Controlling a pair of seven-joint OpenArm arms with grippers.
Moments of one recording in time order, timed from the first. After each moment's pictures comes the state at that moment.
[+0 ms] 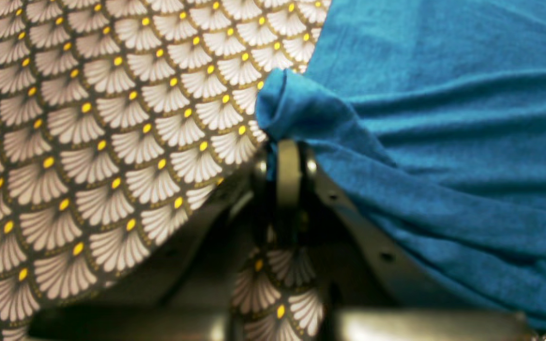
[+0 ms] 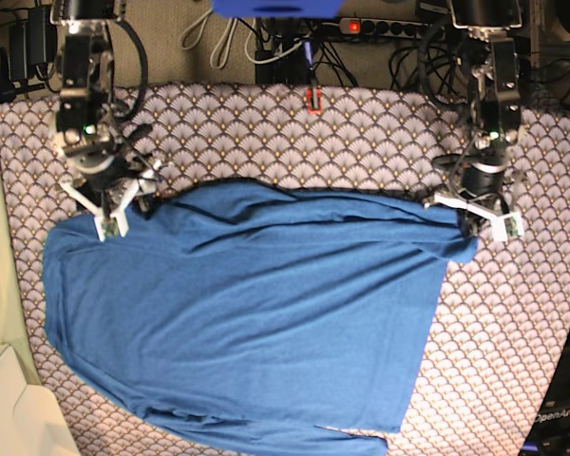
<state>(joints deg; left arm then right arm) 8.9 -10.8 -11.4 87.6 -20.7 -0.8 18.9 -9.7 8.2 9.2 95.7 -0.9 17.3 -40.0</state>
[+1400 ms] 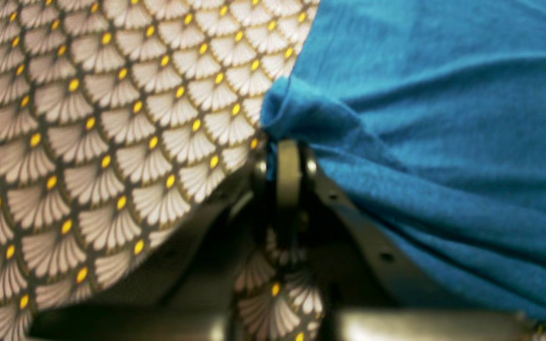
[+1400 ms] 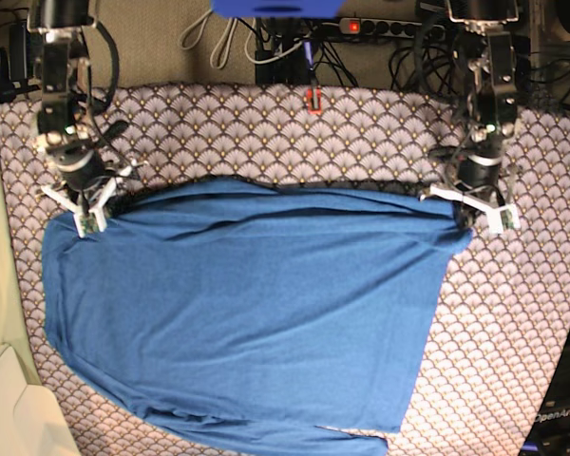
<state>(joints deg) 10.6 -10.0 -11.5 88.0 -20.6 -1.0 19.0 -11.0 14.7 9.4 90.9 -1.1 17.7 -28.4</state>
